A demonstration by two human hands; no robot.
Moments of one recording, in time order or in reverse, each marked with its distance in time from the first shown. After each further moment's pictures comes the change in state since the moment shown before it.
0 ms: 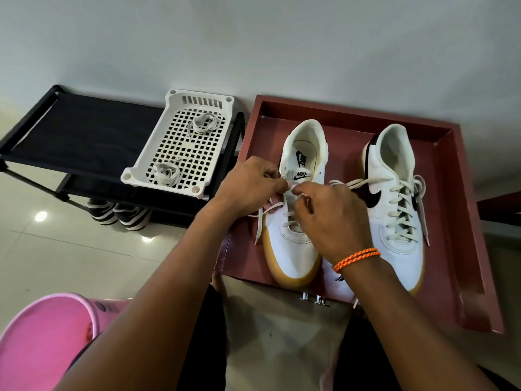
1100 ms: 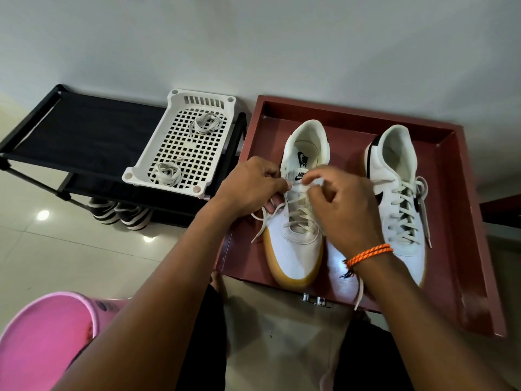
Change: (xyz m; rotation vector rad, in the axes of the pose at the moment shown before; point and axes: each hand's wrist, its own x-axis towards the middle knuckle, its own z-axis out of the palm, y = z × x) left_hand 0.003 -0.002 0.001 -0.096 -0.039 -0.029; right_hand 0.009 0.013 -0.008 0.310 0.041 0.137
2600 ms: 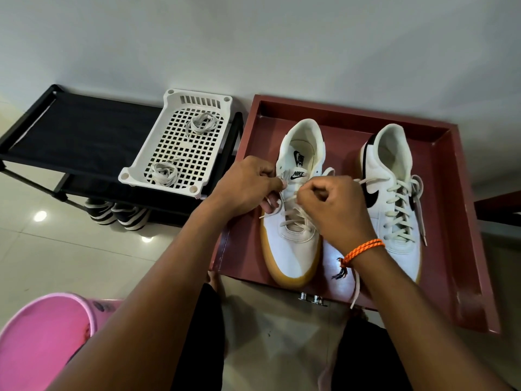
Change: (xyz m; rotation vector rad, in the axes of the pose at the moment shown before) left_hand -0.002 0.004 0.000 -0.036 -0.010 -0.015; right_hand 0.004 0.012 0.013 0.178 -0.089 0.076
